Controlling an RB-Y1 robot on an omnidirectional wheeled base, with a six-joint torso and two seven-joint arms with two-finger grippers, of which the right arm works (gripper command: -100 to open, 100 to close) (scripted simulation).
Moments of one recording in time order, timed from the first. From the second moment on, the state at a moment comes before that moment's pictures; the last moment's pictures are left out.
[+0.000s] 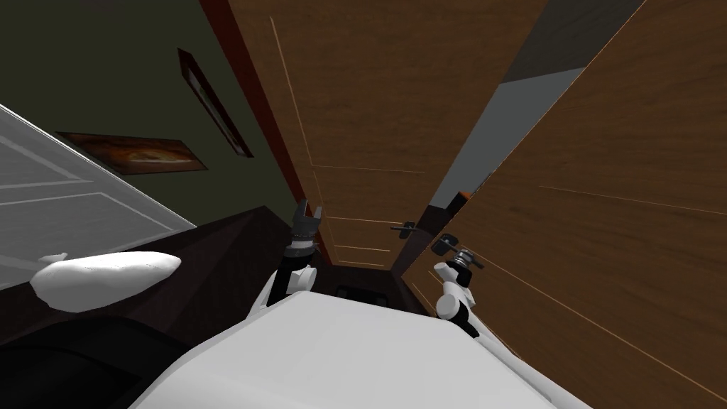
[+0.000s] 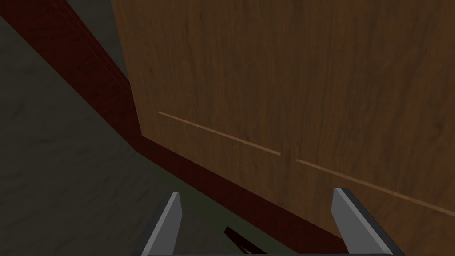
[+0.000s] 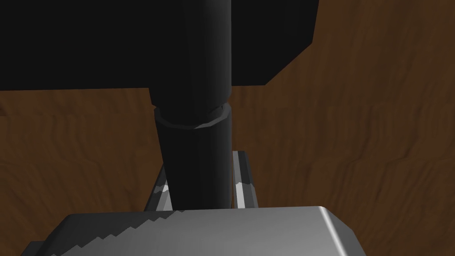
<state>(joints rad) -0.38 -0.19 -0.96 -0.77 -0.18 -0.45 0.33</state>
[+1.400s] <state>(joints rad) -0.41 -0.23 -1.22 -0.75 -0.25 -0.53 0.49</state>
